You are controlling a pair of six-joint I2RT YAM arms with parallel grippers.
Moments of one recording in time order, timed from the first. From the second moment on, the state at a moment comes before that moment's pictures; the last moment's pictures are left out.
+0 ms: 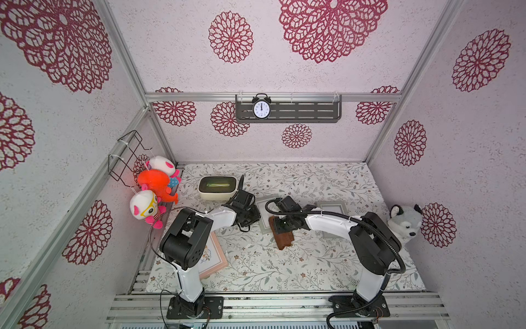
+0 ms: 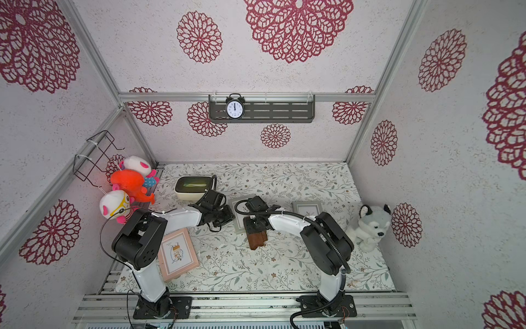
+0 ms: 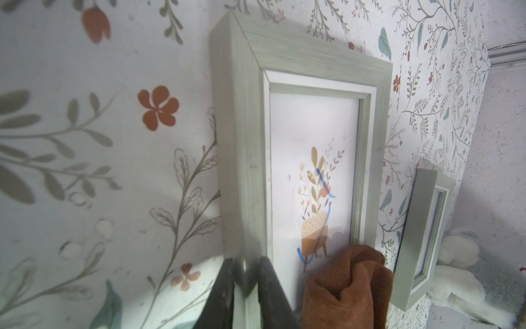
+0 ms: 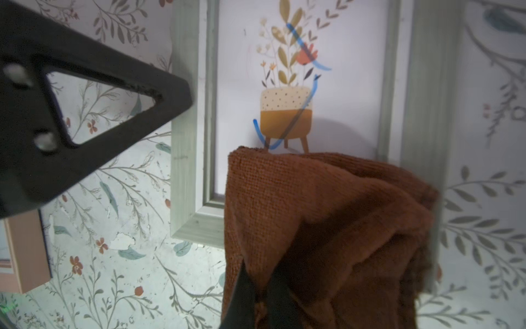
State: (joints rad) left arm -0.47 1.85 1.00 -0.15 0.19 -0.87; right arm 0.78 1.81 1.16 -0.41 -0.10 0.47
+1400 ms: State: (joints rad) left arm -0.47 1.88 1.02 -0.12 0.20 -0.87; right arm 0.84 1.88 1.26 -0.44 -0.07 0.52
